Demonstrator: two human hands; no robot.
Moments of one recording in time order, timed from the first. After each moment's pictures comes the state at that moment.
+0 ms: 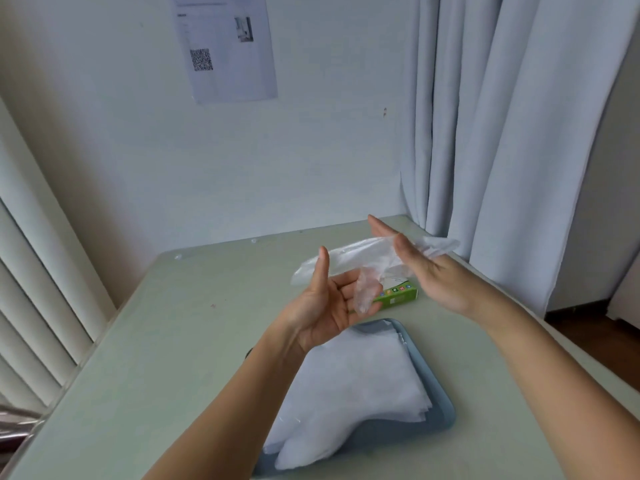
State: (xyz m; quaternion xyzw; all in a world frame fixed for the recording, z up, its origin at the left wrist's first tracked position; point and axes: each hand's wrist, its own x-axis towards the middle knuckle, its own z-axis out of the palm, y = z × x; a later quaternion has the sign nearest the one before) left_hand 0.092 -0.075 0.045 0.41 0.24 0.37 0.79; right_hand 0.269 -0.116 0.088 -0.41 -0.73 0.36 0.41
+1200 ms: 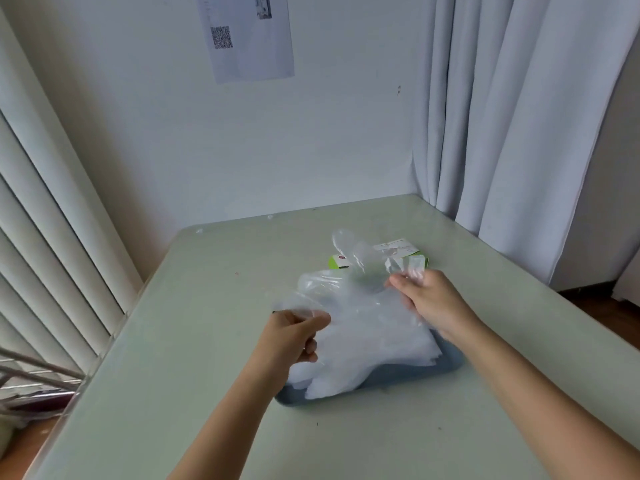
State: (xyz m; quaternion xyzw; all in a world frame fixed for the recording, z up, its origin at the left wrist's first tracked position) left_hand 0.013 -0.167 0.003 0.53 0.54 0.41 0.52; right_hand 0.234 -0.140 0.006 -0.59 -0.56 0.35 0.47
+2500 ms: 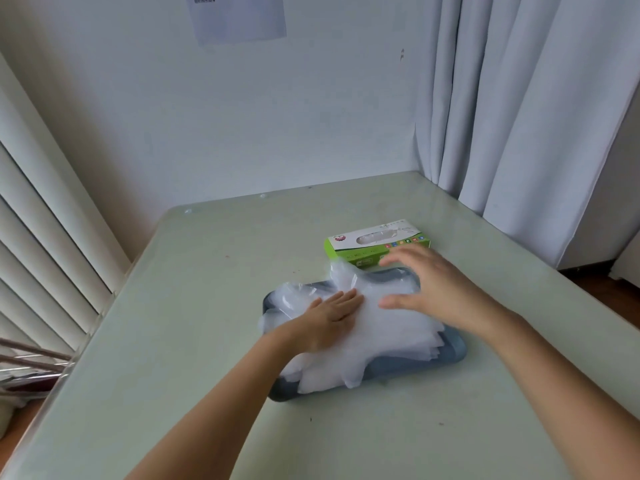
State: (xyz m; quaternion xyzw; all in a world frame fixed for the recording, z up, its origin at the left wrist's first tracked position) left_hand 0.044 -0.099 -0.045 0.86 0.45 -0.01 0.24; right_hand 0.253 -0.137 0.010 -0.56 -0.77 0.14 0.25
